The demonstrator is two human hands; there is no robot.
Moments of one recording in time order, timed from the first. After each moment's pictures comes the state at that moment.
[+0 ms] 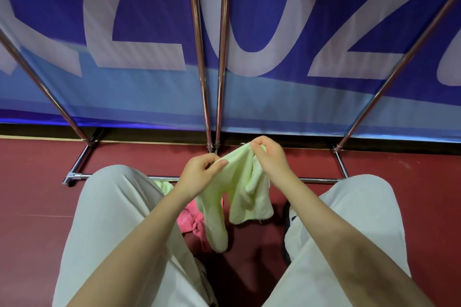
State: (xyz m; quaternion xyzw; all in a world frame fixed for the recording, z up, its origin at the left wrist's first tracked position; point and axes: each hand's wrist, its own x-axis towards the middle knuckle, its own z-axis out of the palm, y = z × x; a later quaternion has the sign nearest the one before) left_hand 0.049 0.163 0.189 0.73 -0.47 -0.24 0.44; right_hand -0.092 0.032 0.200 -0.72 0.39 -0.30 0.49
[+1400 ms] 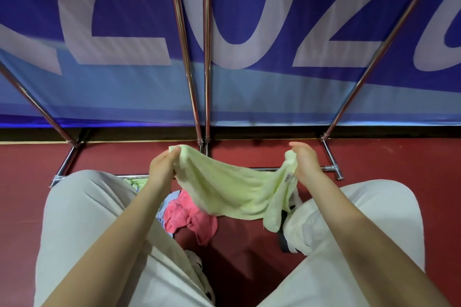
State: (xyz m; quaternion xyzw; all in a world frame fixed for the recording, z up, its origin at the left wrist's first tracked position) left_hand 0.086 0.178 0.162 0.71 -0.11 -0.34 0.61; right_hand -0.171 -0.003 0.184 -0.40 0.60 -0.35 0.60
